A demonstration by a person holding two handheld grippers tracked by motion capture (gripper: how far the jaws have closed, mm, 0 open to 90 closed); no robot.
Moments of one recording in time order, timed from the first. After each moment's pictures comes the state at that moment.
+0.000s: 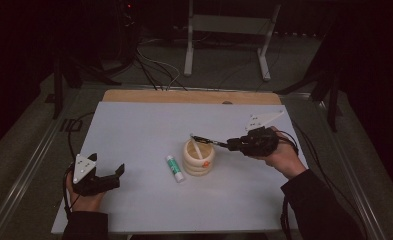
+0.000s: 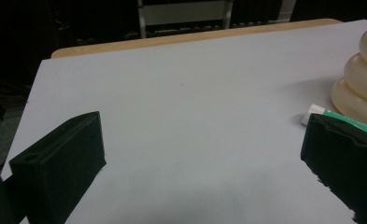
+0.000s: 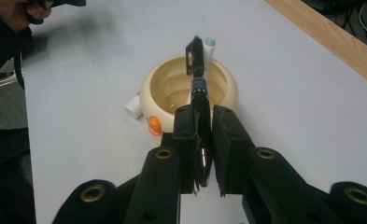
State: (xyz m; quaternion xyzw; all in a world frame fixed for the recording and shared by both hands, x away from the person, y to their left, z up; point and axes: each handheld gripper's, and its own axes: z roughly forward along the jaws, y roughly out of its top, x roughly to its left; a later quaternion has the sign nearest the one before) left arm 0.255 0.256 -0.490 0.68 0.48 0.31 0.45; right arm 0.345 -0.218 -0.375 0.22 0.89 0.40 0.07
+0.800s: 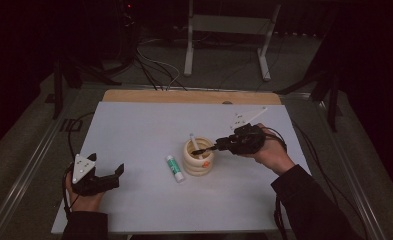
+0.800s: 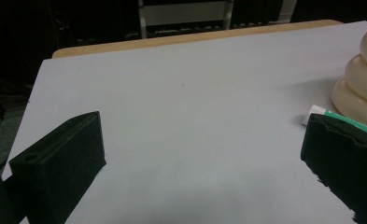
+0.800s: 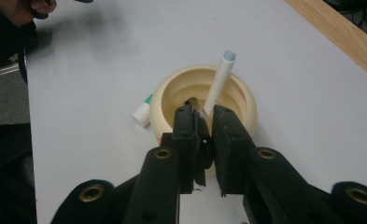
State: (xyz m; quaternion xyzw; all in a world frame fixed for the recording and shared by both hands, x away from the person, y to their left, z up) left arm 0.255 0.258 -0.490 0.68 0.48 0.31 0.45; right arm 0.352 -0.186 -0.373 0.19 0.90 0.38 0.06
